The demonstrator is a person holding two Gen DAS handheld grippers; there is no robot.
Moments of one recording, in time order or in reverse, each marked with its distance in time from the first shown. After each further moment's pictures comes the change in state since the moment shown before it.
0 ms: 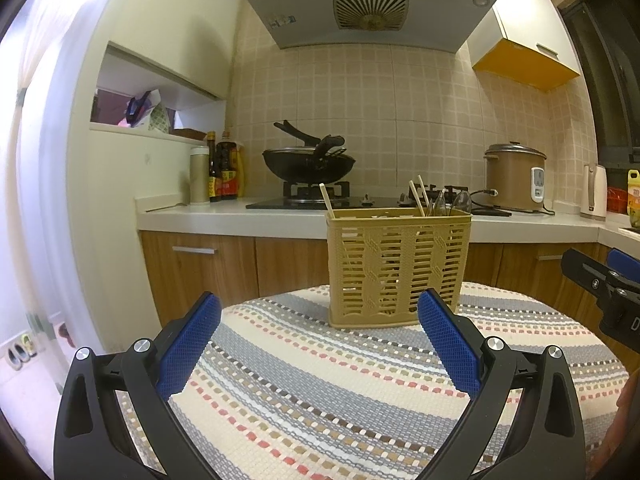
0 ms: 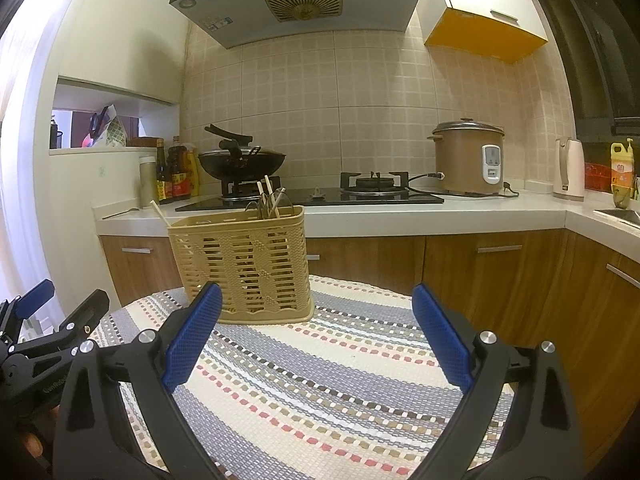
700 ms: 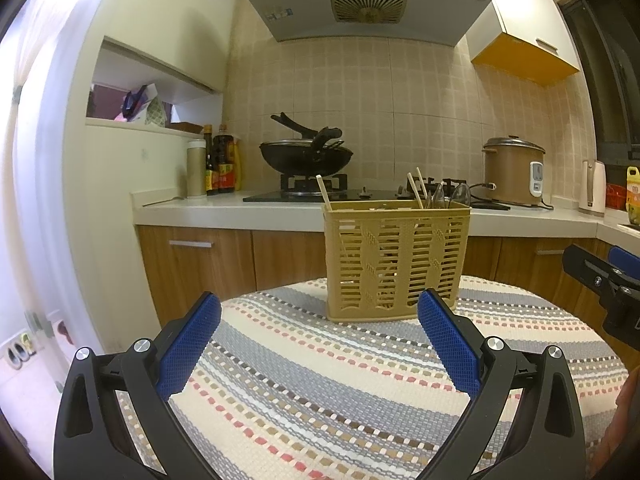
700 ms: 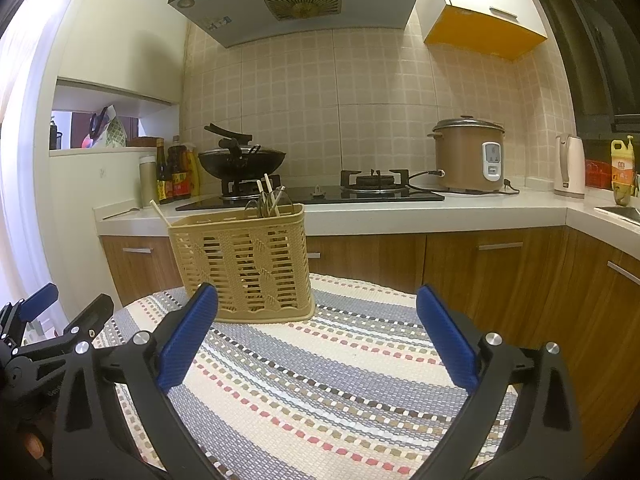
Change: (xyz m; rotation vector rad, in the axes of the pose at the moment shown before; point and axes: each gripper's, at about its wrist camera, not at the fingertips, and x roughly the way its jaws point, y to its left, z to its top) left arm 0.006 0.000 -0.003 0.002 0.027 -0.010; right arm 0.002 -0.001 -0.001 0.006 0.007 0.001
